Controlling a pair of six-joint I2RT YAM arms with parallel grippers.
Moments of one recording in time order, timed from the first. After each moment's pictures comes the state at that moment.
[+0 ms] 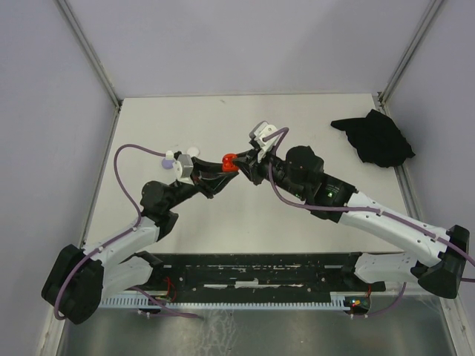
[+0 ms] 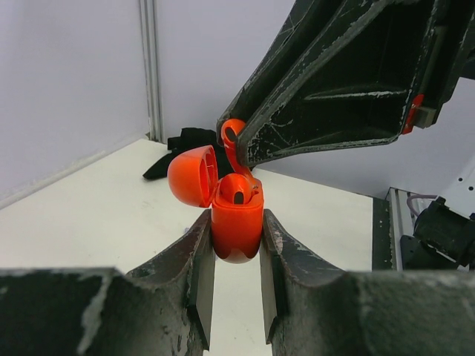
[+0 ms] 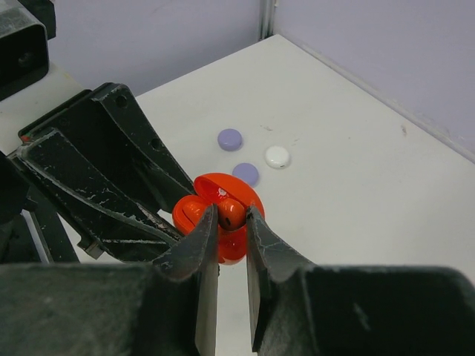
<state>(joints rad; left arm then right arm) -0.54 1.05 0.40 1.08 0.57 -0.30 0.99 1.19 1.12 0.00 0.08 0.00</state>
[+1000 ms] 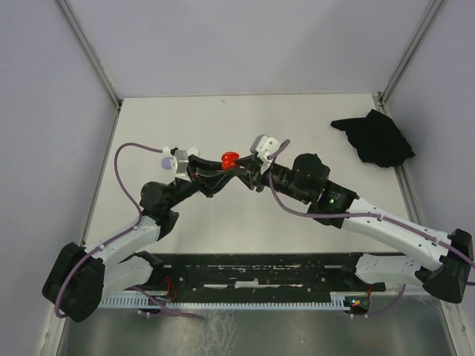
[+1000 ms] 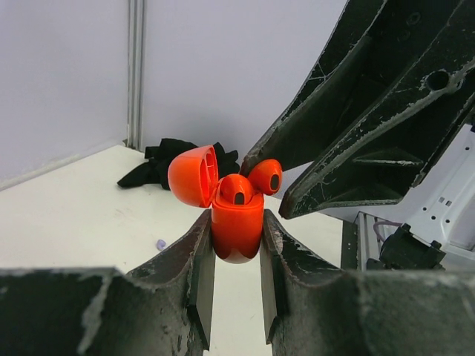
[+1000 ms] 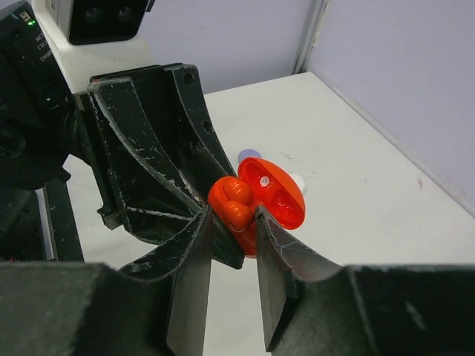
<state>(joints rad) -0.53 1.06 0.41 1.13 0.56 -0.44 0.99 1.14 1.01 0.15 -0.09 -0.12</state>
